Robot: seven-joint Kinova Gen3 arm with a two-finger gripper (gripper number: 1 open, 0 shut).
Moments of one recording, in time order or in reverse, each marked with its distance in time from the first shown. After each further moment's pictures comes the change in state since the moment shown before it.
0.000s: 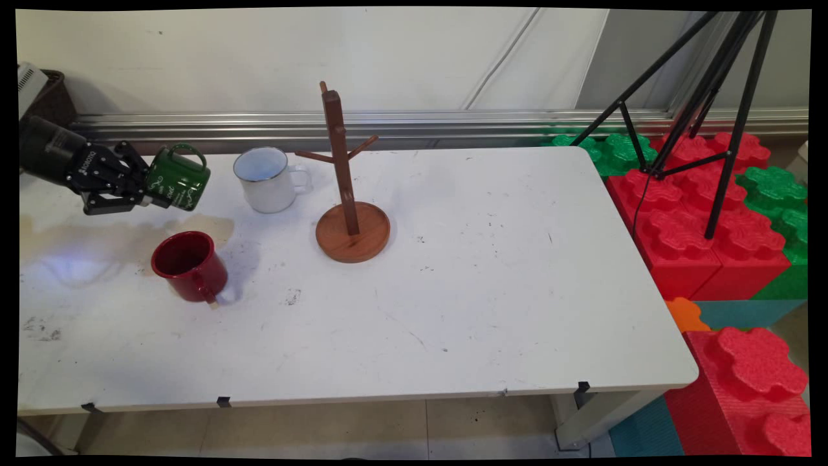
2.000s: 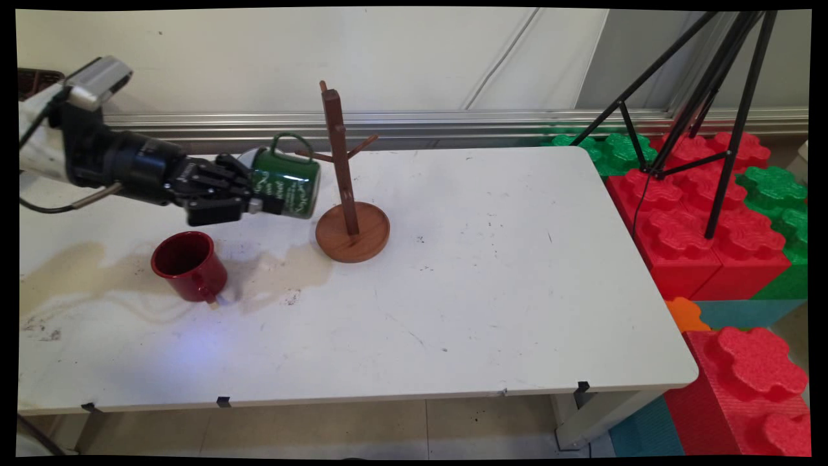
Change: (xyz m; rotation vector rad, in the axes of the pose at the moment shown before) arm 0.111 0.063 0.105 -0.124 0.416 -0.283
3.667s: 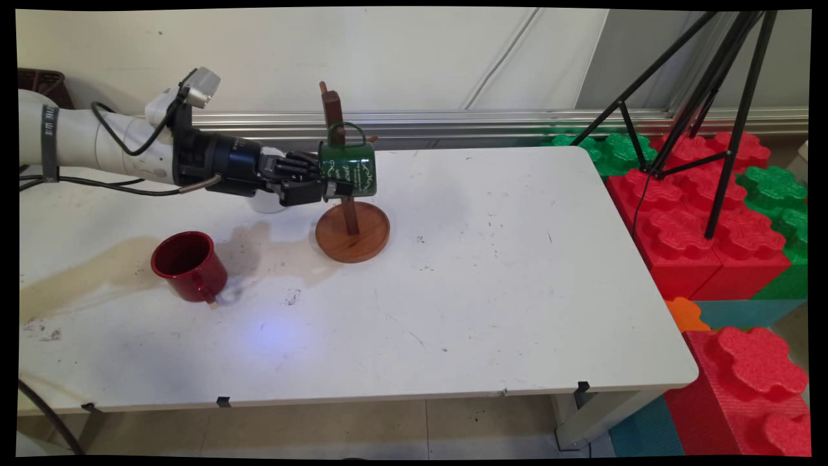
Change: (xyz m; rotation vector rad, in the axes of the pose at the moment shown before) arm -0.001 -0.036 0.085 0.074 0.077 -0.138
